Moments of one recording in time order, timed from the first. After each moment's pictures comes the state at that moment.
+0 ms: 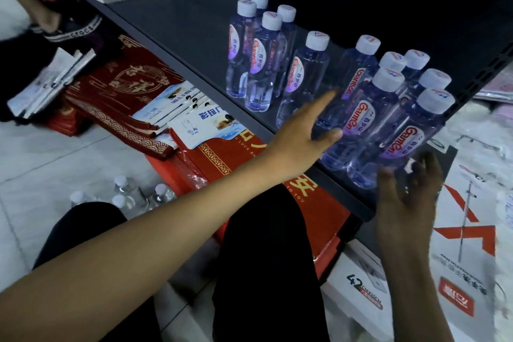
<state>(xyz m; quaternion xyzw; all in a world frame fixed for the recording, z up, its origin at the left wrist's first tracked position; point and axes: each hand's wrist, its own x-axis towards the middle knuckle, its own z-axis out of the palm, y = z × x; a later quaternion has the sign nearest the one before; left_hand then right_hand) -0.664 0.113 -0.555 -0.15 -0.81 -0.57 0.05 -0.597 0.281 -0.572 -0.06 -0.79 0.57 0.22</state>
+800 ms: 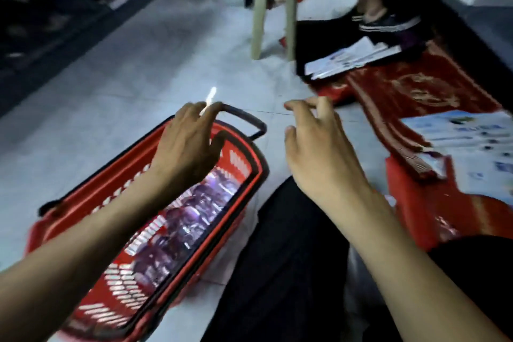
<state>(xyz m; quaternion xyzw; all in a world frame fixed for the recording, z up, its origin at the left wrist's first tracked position) -0.270 -0.261 -0.609 0.47 -0.86 -0.04 0.17 -0.443 -0.144 -0.568 0.60 -0.75 0.27 -0.02</state>
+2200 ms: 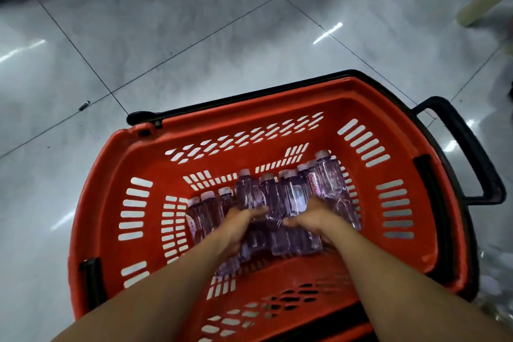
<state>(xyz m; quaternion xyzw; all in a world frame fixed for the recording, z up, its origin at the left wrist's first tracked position) -0.139 -0.274 -0.937 0.64 -0.05 -0.70 0.30 -0.296 -0.349 -0.887 0.47 -0.70 -0.17 -0.51</state>
